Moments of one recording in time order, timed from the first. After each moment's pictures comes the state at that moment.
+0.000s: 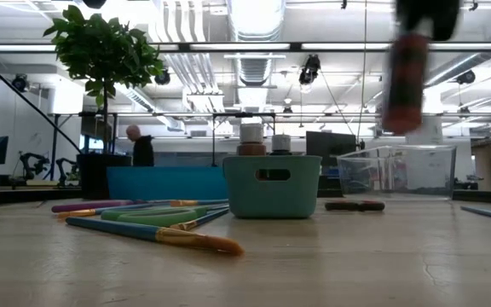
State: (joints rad) left arm -0.17 0.74 0.93 -0.51 0.02 -0.24; right arm 0.40 1.52 1.32 -0.94 0.04 0.94
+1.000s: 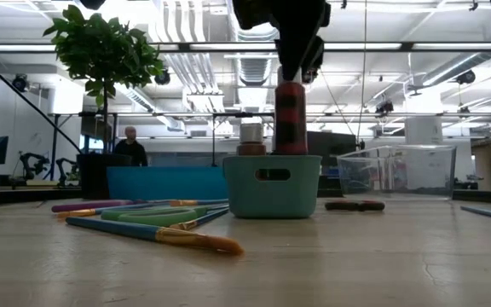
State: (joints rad) left arm -0.17 0.74 0.93 -0.52 0.04 -0.26; right arm 0.13 2.00 1.91 -1.27 -0.07 0.39
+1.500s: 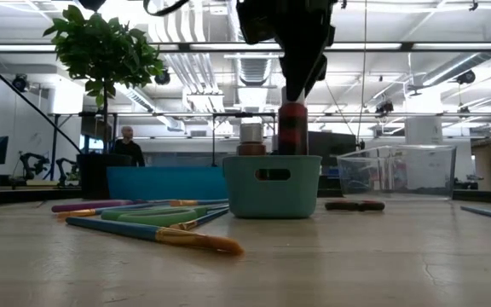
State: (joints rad) left arm -0.17 0.74 0.93 -0.53 0.05 -0.26; right arm 0.12 1.95 1.74 -1.14 -0.05 0.37
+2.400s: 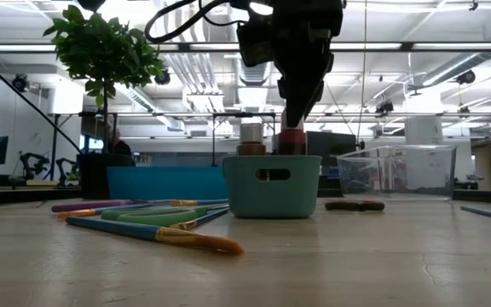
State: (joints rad) left arm -0.17 0.74 0.93 -0.53 0.05 -0.29; right arm 0.09 1.95 1.64 -1.03 -0.08 0.29
